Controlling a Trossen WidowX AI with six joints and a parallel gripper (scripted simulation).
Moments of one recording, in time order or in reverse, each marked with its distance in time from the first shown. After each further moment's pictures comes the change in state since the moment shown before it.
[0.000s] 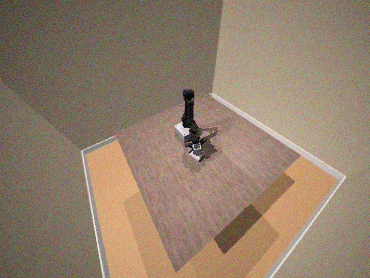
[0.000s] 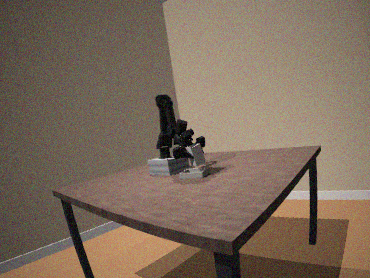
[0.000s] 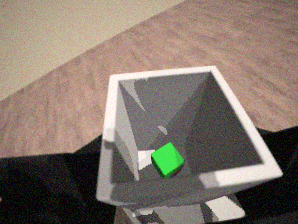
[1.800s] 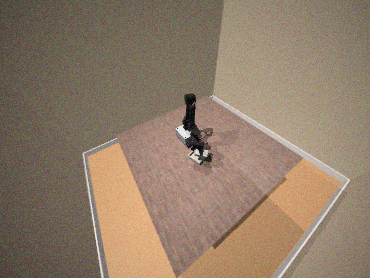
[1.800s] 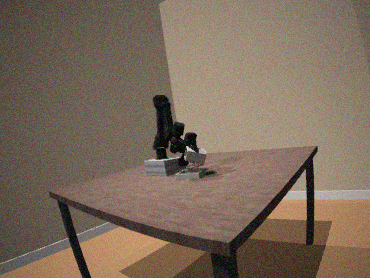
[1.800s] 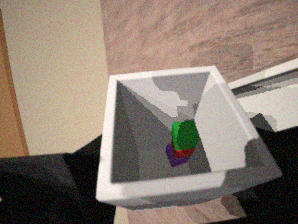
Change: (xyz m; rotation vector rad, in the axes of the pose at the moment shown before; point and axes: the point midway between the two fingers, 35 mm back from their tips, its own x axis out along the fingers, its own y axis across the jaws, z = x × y) arm 0.008 0.001 -0.006 1.179 0.005 0.005
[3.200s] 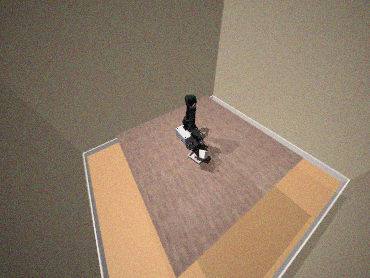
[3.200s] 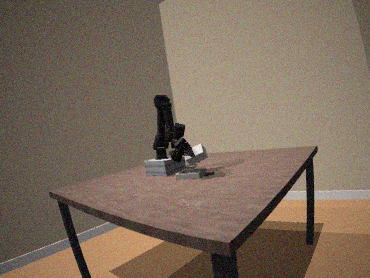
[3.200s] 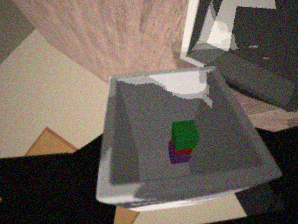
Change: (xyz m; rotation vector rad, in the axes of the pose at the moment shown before) arm 0.006 -0.005 -0.002 0.918 0.000 0.000
